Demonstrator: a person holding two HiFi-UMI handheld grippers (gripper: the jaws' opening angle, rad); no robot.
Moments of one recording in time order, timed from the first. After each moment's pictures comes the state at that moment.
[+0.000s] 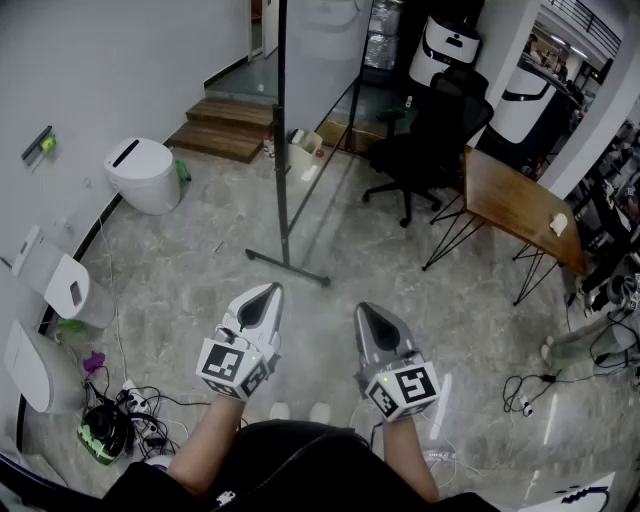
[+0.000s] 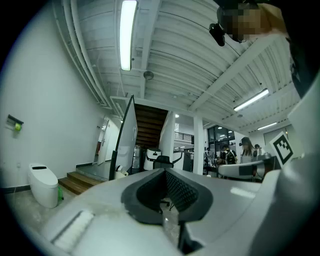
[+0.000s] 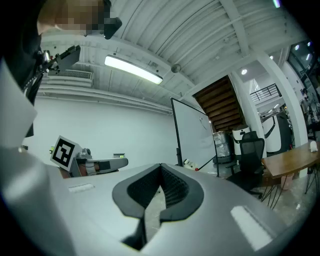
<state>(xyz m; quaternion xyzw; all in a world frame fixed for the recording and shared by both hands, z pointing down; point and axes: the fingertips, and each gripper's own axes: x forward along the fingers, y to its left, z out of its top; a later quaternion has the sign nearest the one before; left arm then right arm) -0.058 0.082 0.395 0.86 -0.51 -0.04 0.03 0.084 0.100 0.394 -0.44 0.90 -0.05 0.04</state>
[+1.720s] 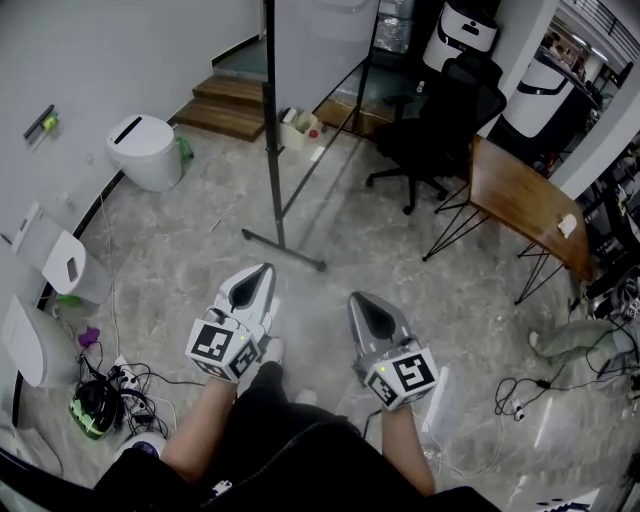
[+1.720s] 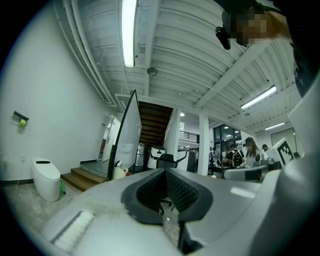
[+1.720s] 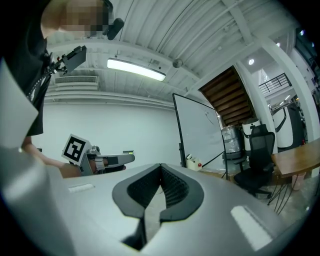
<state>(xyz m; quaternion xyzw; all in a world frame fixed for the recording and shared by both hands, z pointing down) -0.018 0.049 0.418 0.84 -0.53 -0.05 0.04 0.130 0.072 0.422 -0.38 0.92 -0.06 0.03</state>
